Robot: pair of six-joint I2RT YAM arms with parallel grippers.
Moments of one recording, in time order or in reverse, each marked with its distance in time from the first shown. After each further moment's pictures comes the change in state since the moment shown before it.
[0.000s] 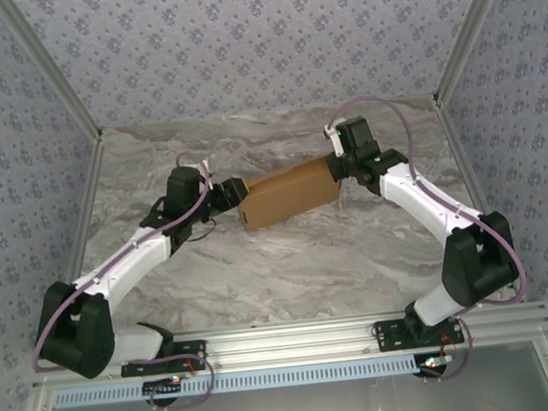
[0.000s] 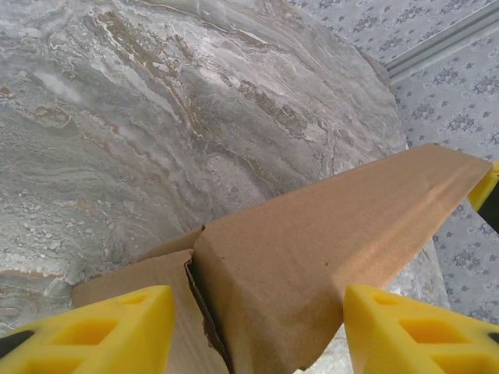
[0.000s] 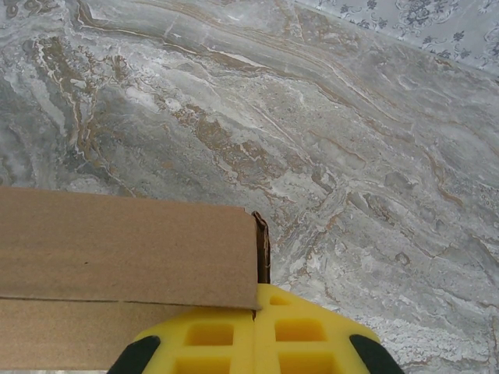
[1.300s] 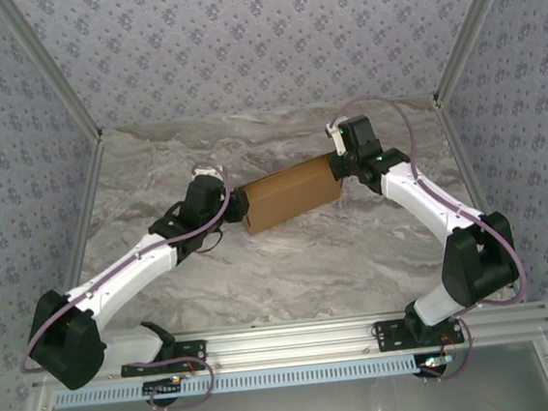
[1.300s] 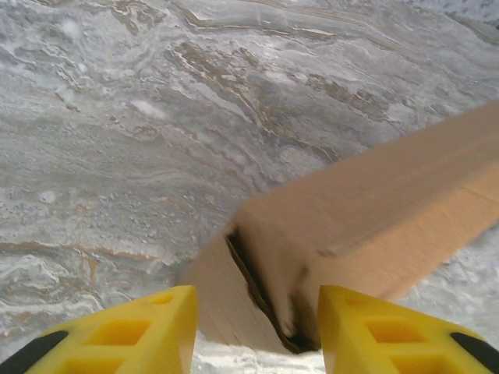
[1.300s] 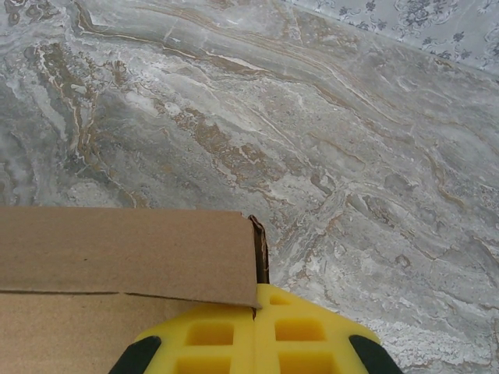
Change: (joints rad) left arm -0.196 -0.072 0.055 -0.227 -0.393 0.173; right arm -0.013 0.000 0.002 0.005 -0.019 0.000
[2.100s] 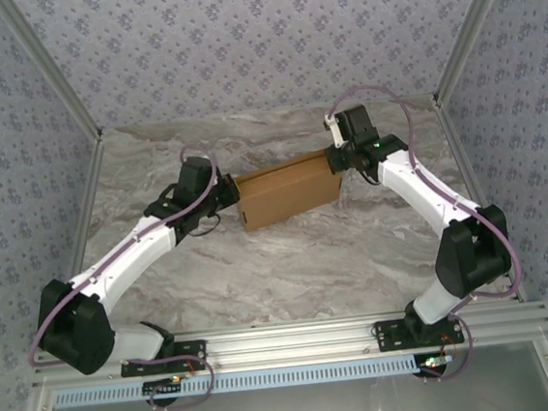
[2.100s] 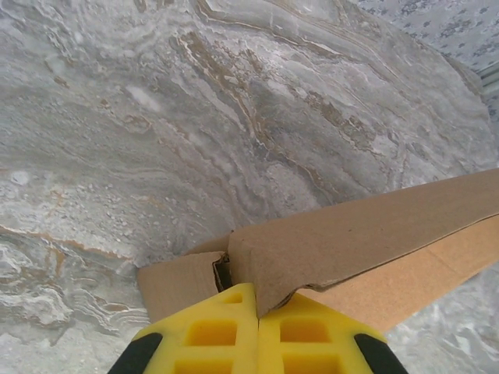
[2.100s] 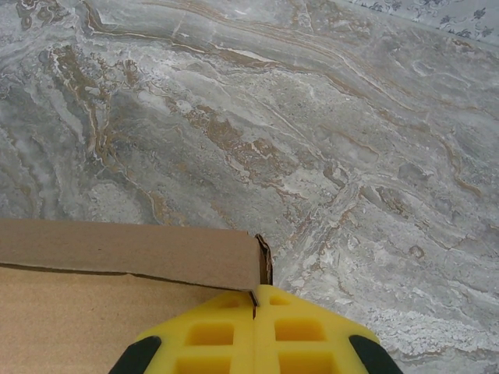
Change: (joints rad) left arm 0.087 0.095 0.127 -0.072 0.099 -0.175; right arm -0.005 0.060 0.142 -0.143 -0.032 0.054
